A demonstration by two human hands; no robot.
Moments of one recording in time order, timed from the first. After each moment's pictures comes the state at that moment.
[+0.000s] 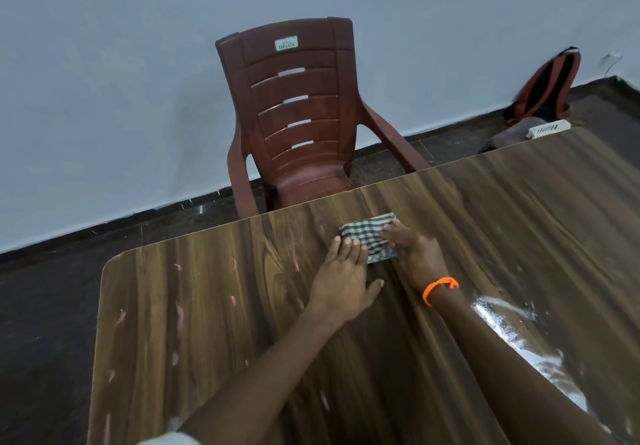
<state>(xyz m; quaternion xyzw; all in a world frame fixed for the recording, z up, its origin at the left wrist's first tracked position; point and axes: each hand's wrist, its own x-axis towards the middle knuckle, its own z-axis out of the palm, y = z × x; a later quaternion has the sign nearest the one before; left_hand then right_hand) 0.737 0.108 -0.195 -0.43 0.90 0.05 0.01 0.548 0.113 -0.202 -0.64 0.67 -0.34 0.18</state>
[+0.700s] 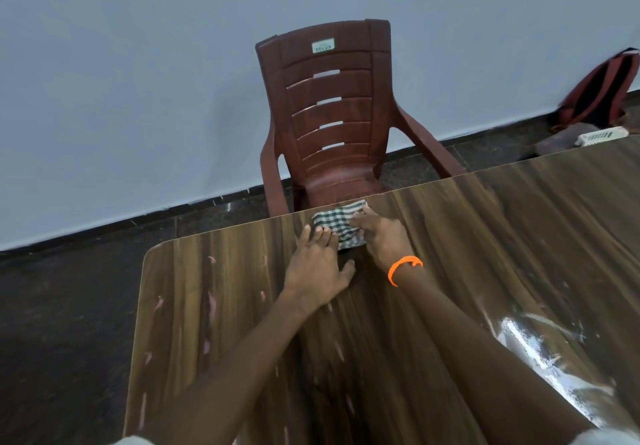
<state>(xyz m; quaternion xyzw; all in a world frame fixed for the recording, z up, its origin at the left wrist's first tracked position) 0.814 0.069 -0.188 -0.52 0.85 0.07 -0.03 0.640 0.046 -0.193 -0.67 0.65 -0.27 0.24</state>
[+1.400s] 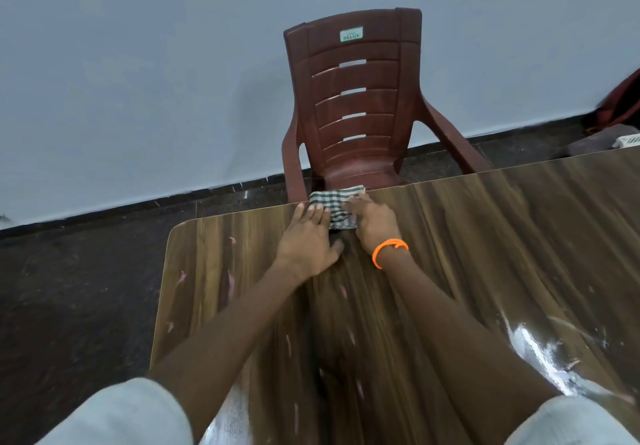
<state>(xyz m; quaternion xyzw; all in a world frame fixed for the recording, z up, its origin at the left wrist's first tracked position) 0.863 0.043 -0.189 -0.54 0.84 0.04 0.09 0.689 0.023 -0.205 -0.70 0.64 -0.22 0.24</state>
